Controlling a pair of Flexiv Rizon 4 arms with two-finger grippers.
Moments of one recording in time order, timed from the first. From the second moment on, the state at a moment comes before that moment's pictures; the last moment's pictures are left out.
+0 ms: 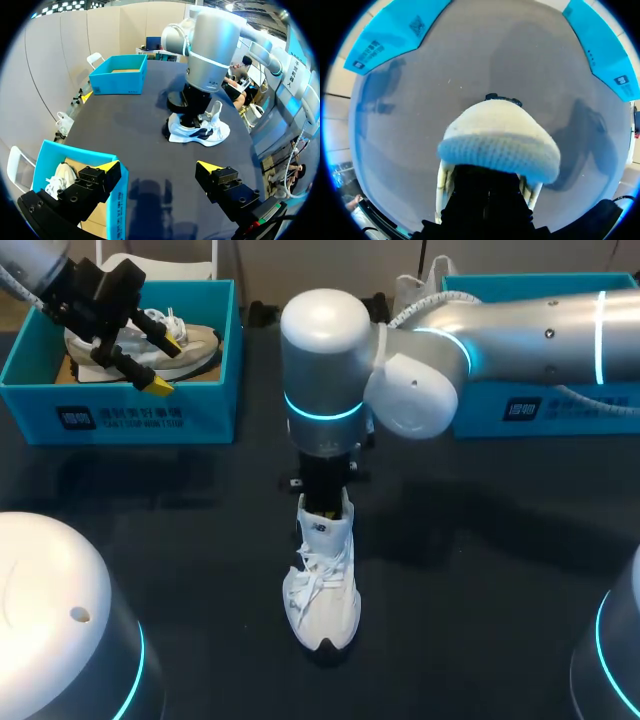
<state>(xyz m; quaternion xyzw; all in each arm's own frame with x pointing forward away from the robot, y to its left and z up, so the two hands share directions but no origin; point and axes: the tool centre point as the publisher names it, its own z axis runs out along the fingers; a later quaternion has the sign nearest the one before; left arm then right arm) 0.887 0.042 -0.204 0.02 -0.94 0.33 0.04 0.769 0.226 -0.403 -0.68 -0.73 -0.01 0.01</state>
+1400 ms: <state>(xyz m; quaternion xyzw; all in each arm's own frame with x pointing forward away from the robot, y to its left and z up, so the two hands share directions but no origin) 0.887 0.041 -0.204 0.02 -0.94 0.33 0.04 0.719 0.222 -0.361 -0.71 -0.69 0.05 0.10</state>
